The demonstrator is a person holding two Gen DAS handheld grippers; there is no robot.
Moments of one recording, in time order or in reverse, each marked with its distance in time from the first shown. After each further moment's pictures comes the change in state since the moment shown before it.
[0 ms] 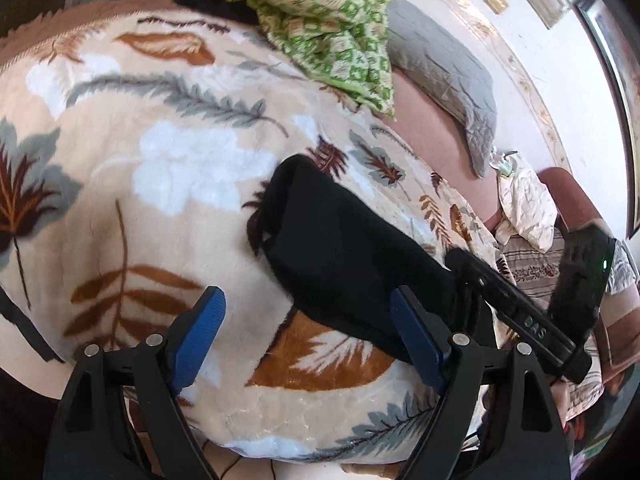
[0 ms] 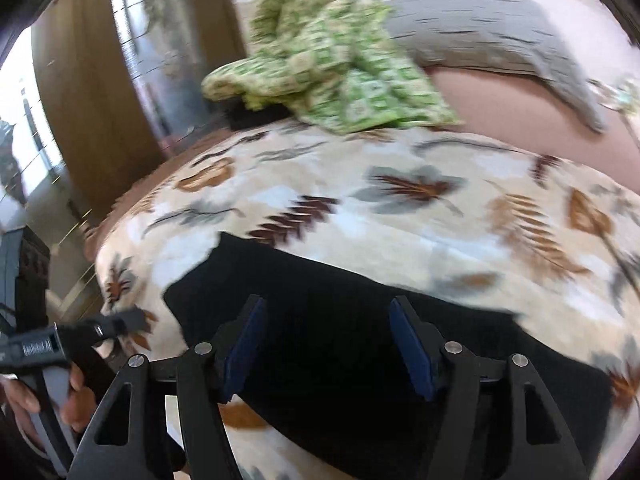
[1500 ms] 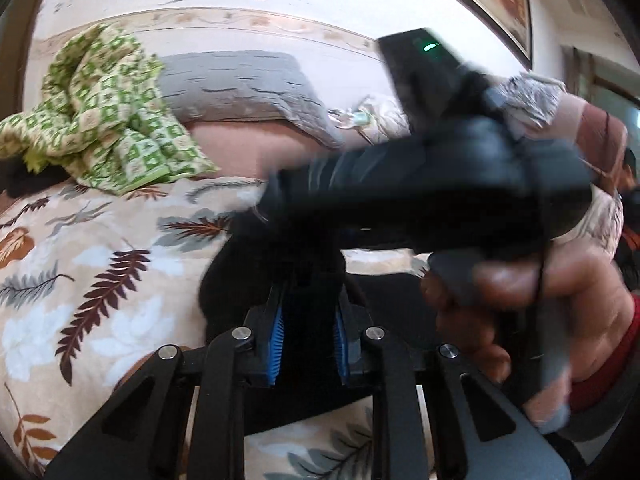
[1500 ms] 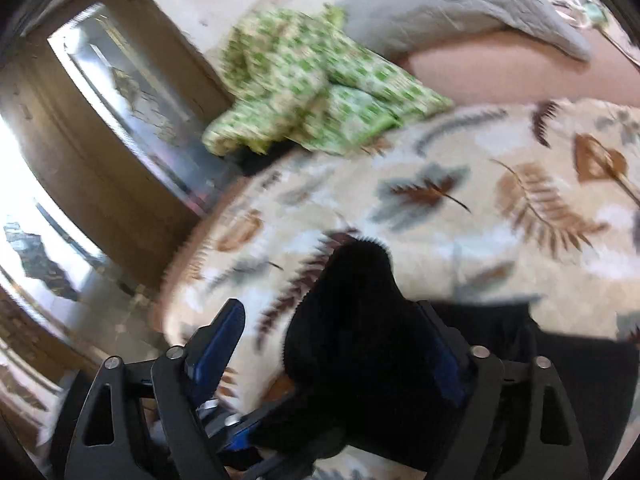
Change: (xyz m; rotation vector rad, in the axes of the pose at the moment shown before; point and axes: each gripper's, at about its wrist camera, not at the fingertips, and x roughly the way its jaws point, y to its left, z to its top) left arm 0.026 -0.190 -0.057 0.693 -0.201 -0.194; right arm -0.048 -0.058 0.020 0.316 -0.018 0.106
